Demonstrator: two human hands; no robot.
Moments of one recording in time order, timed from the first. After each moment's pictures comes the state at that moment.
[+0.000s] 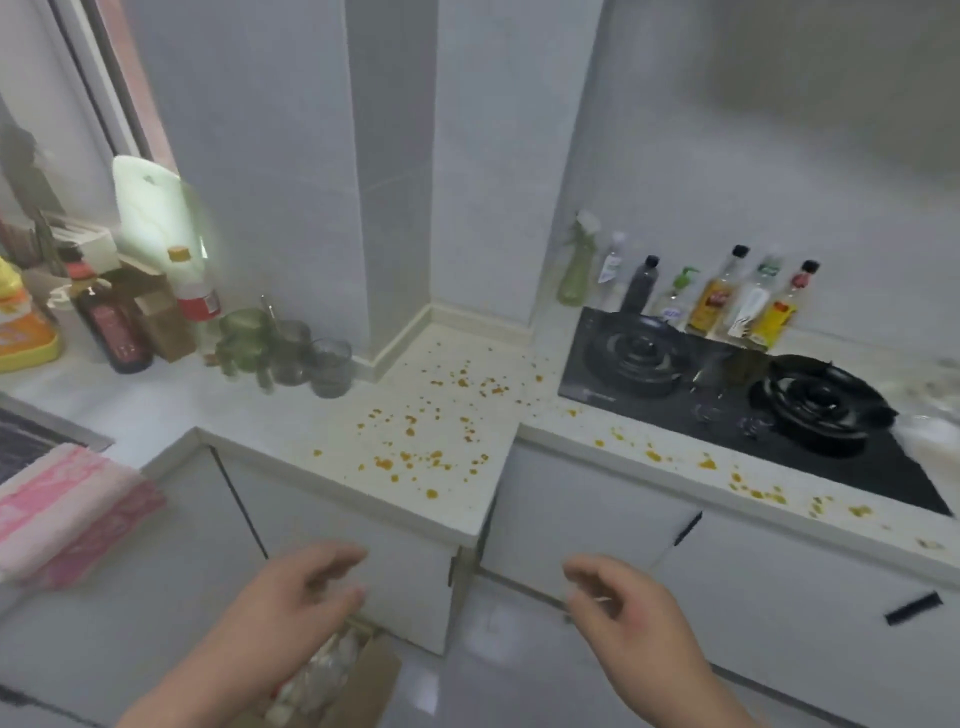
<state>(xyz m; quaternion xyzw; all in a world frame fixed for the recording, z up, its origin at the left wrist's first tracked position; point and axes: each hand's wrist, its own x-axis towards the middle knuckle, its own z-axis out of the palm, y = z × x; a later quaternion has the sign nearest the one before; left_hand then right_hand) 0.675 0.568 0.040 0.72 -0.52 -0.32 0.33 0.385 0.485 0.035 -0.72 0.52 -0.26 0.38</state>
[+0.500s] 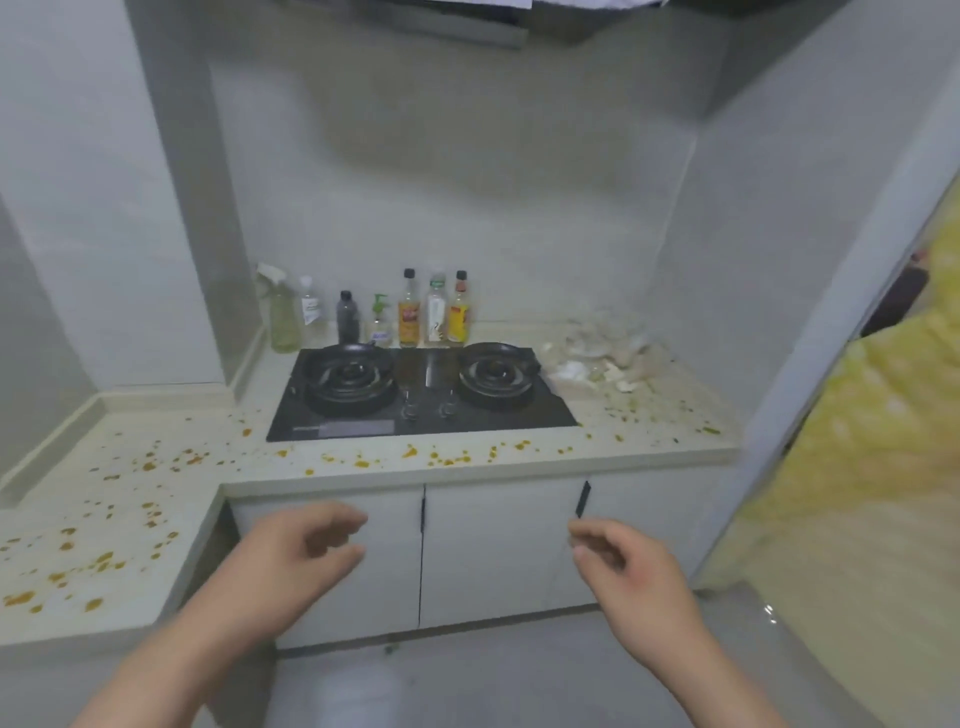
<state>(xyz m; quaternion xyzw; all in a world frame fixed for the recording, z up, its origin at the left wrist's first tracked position) 0.363 0.503 0.126 0.54 -0.71 -0.35 0.30 0.065 0.571 0.111 -0.55 0.66 -0.43 0.28</state>
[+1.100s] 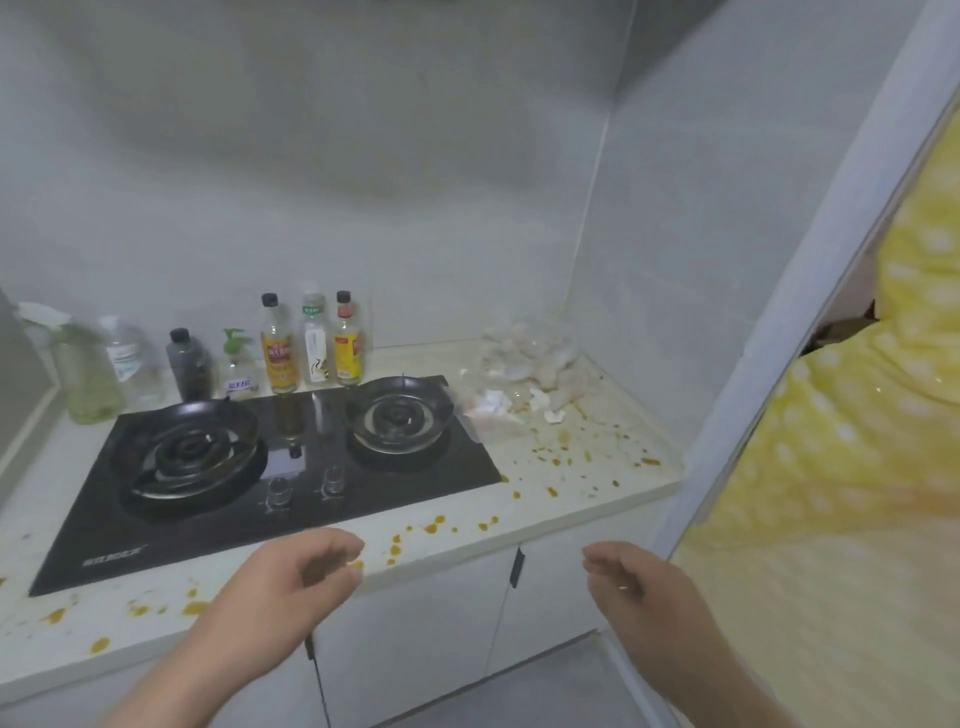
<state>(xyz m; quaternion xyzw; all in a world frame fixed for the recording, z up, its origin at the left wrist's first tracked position) 0.200 0.275 0.106 0.48 -0.73 -0.40 0.25 -0.094 0.407 0.106 -0.48 0.76 -0.39 0.22</state>
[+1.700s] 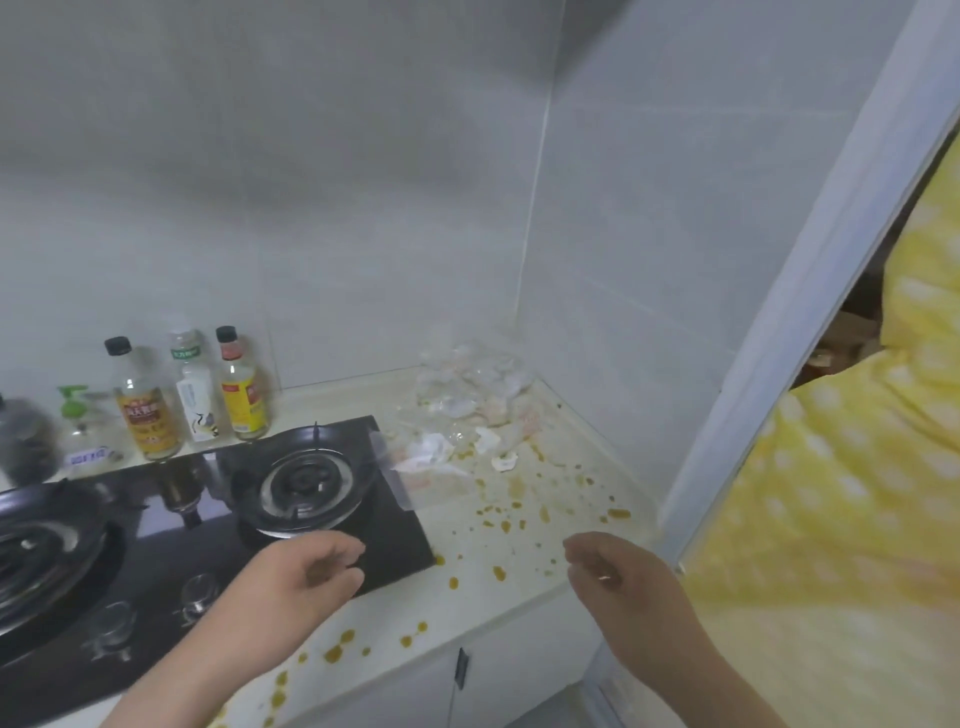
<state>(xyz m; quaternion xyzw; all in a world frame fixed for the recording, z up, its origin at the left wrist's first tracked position) 0.019 0.128 0.099 0.46 -0.76 -0.41 0.21 -0.252 0.275 0.104 -0.45 0.77 -0.39 0.22</state>
